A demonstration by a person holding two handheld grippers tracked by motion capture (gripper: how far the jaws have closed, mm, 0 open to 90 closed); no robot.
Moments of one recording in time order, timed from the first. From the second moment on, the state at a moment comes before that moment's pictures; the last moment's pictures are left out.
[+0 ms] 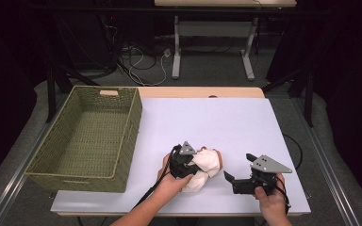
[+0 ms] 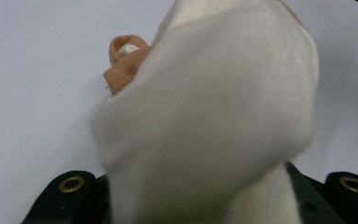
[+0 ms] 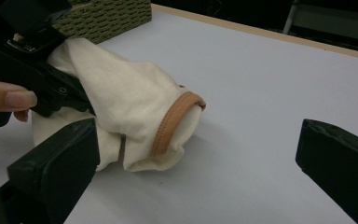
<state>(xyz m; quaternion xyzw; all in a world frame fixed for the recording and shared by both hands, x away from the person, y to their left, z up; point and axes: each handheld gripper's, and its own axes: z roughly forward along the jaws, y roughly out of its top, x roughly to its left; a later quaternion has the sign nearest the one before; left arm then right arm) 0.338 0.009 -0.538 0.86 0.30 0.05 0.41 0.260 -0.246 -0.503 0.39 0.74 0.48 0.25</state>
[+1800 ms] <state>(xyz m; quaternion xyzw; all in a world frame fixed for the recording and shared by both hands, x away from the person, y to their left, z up) 0.325 -0.012 -0.546 0.88 0.26 0.06 0.39 0.260 -0.246 -0.504 0.39 0.74 0.48 0.25</state>
